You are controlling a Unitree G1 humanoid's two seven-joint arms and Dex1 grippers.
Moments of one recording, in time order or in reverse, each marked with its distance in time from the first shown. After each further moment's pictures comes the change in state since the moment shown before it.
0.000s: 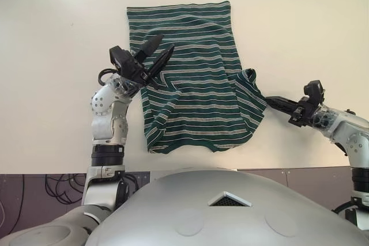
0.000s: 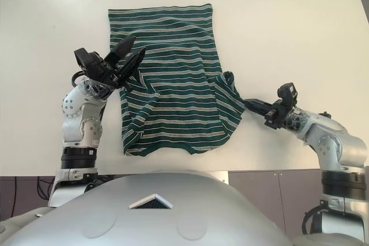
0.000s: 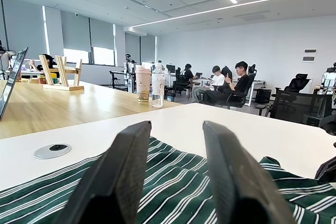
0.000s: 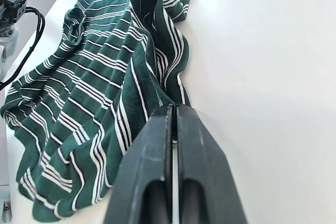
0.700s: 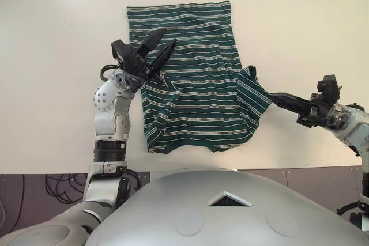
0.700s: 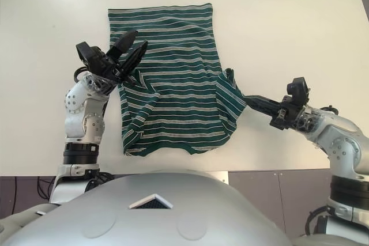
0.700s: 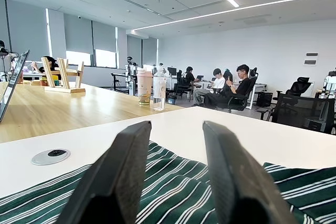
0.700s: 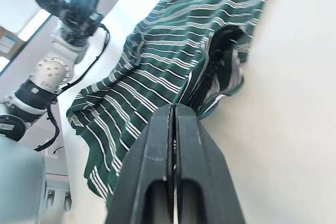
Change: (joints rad) left arm -0.032 -0.010 -0.016 0.020 -0.002 -0.001 0.029; right arm 0.033 -0.003 -0.119 -0.203 0.125 0.082 0.117
